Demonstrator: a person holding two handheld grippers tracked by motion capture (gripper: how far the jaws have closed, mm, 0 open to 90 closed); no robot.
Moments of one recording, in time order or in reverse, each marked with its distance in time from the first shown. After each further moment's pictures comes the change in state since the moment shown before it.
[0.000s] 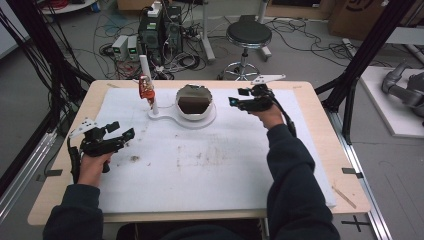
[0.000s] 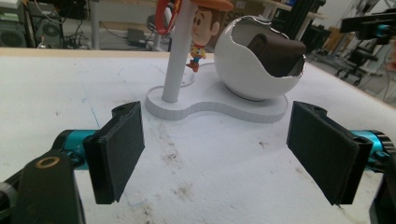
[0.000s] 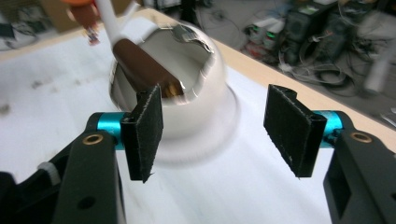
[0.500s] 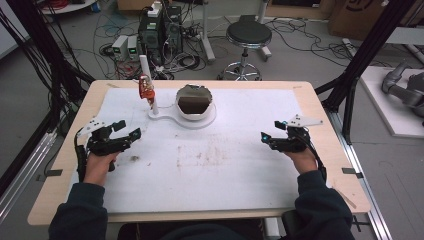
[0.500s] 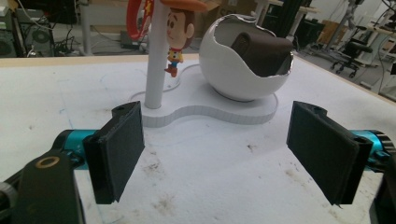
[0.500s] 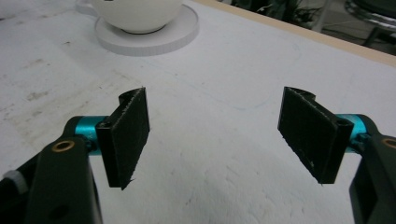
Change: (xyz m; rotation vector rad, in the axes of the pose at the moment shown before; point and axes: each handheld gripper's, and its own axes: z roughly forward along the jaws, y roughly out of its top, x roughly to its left) left arm -0.012 0.002 0.010 -0.009 -0.040 0.020; right arm 0.030 -0.113 -0.090 -0.032 -0.186 0.040
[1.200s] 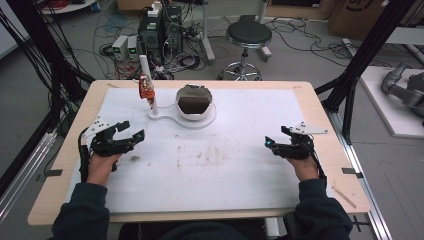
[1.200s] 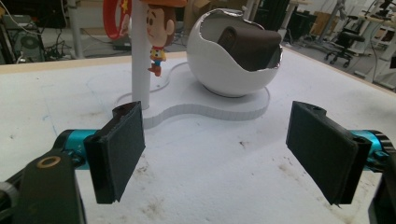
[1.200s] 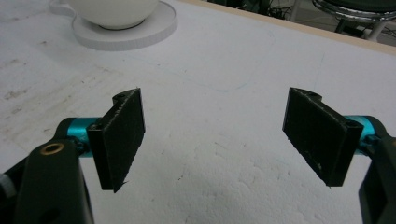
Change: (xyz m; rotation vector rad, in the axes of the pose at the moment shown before) left arm -0.006 -0.002 0.004 0.020 -0.032 0.044; right arm 0.004 -0.014 -0.009 0.006 -0.086 0.053
